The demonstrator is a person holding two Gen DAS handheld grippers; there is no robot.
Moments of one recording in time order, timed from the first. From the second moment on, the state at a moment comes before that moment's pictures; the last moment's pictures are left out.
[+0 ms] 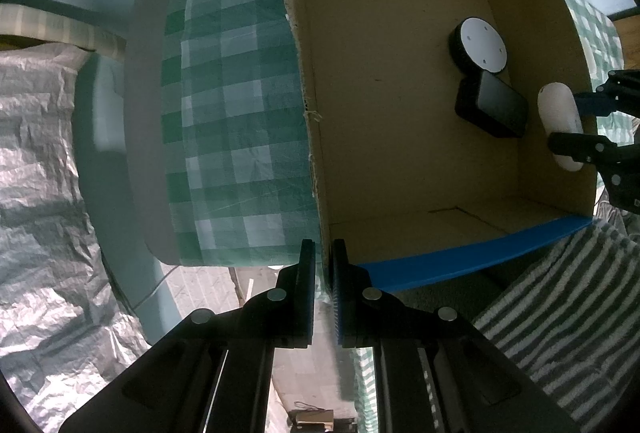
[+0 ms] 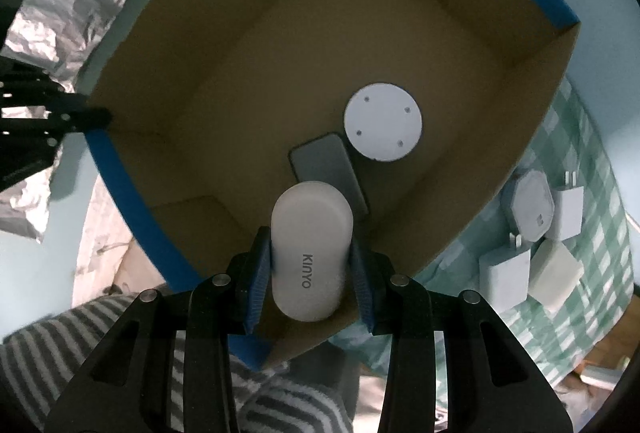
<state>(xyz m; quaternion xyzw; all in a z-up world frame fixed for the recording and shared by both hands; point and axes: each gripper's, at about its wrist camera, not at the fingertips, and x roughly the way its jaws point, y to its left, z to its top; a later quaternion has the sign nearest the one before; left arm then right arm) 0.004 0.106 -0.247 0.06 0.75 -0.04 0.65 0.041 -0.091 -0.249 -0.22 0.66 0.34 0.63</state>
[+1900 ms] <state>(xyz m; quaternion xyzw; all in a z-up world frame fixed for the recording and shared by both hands) 0.002 0.106 -0.241 0.06 0.75 -0.04 0.65 0.048 -0.184 -0.173 -0.18 0.61 0.33 0.70</state>
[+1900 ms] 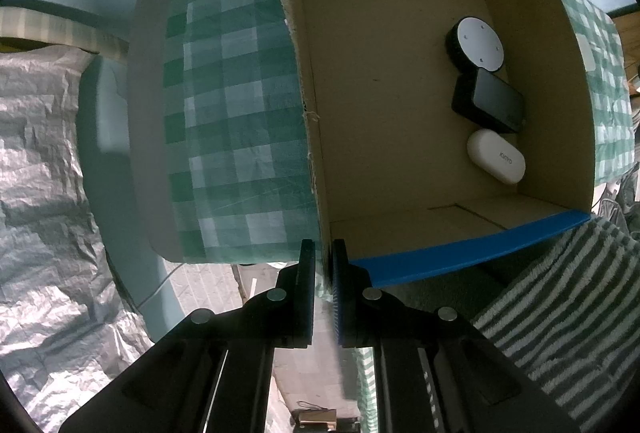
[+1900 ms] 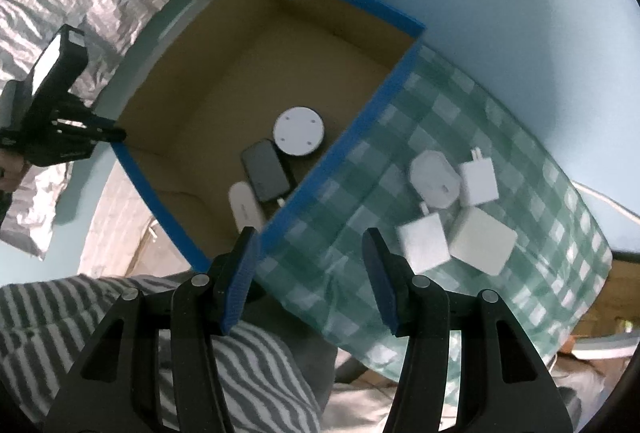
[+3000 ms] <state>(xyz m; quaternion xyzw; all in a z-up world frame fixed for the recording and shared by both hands) 0.002 0.104 -0.242 0.07 0.75 -0.04 0.65 0.111 -0.227 -0.309 -0.25 0.66 0.28 0.65</state>
